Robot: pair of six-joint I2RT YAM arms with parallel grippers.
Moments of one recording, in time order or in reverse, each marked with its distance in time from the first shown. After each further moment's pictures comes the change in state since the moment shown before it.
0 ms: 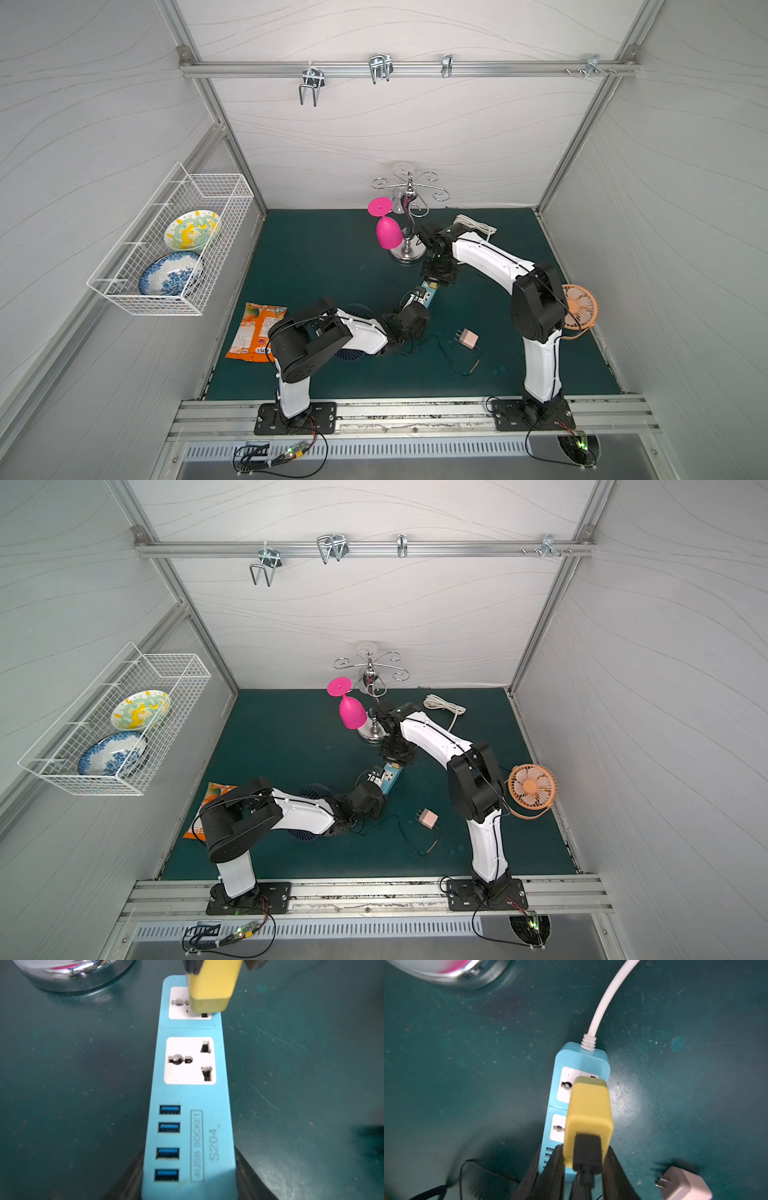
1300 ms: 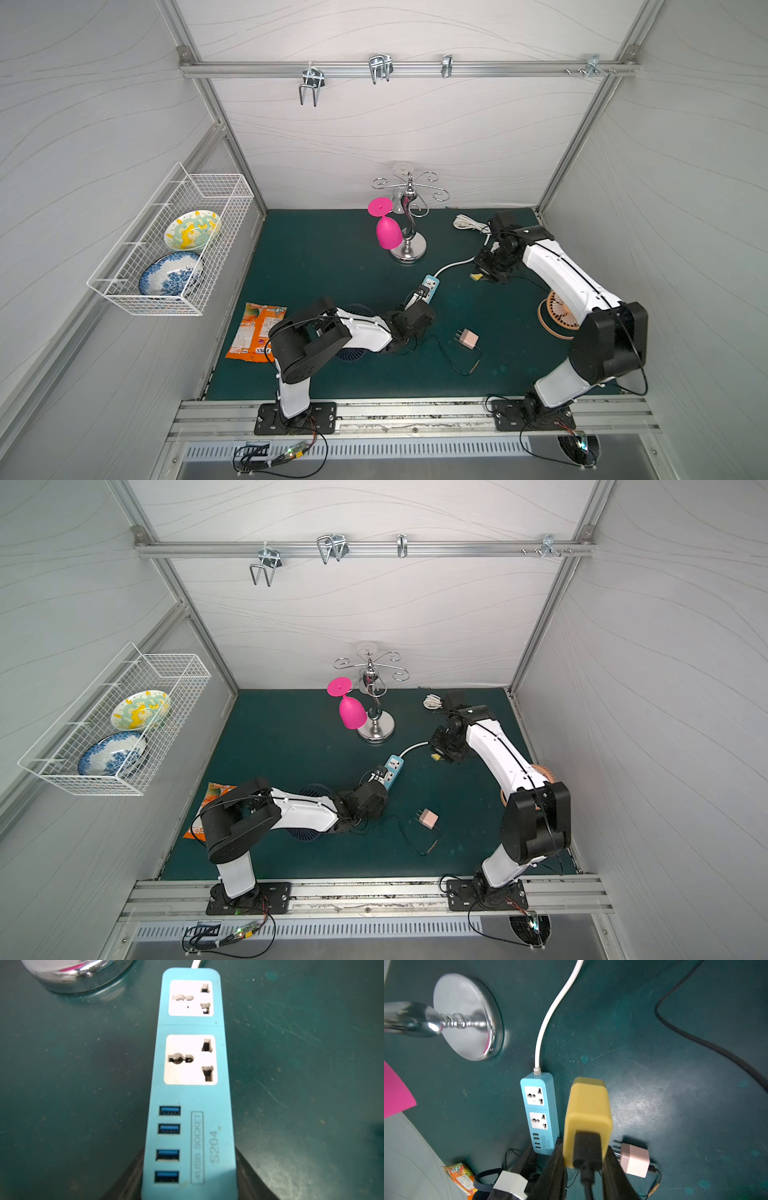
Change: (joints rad) left arm -0.006 -0.007 0.070 -0.164 -0.053 0.003; right arm -0.348 -0.430 -0.291 0.039 -0.108 -0.048
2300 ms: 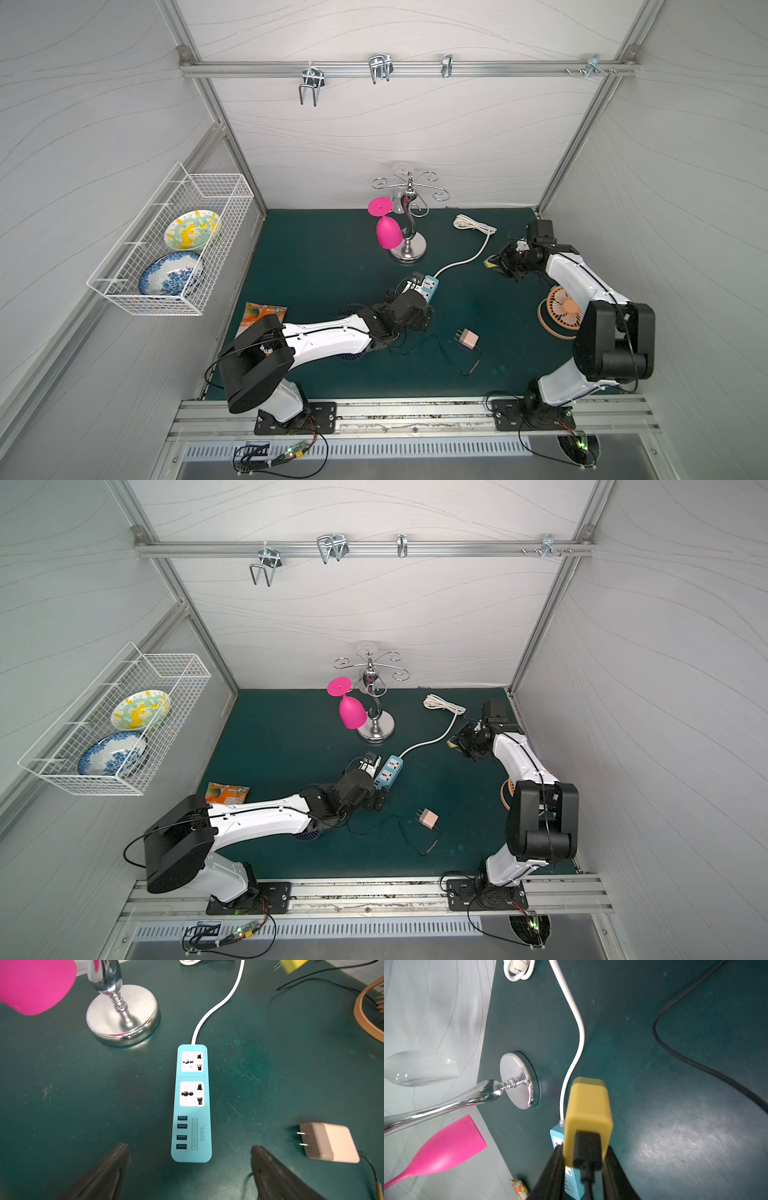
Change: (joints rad) left arm -0.013 -0.311 0.000 -0.149 0.004 0.007; right arm -0.274 0.038 -0.234 0.486 -0.267 0.017
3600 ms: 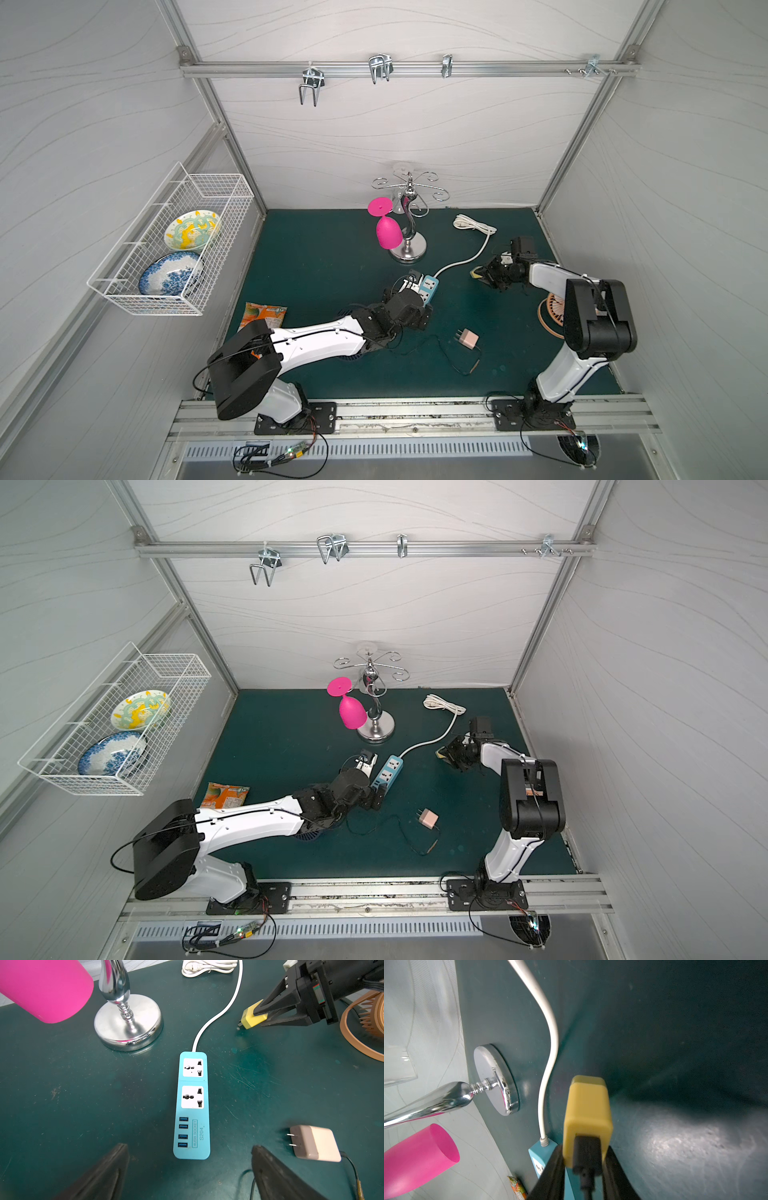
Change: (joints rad) left arm 0.000 -0.055 -0.009 -0.018 -0.005 -0.011; right arm 0.041 0.132 -0.171 0.294 -0.056 0.039
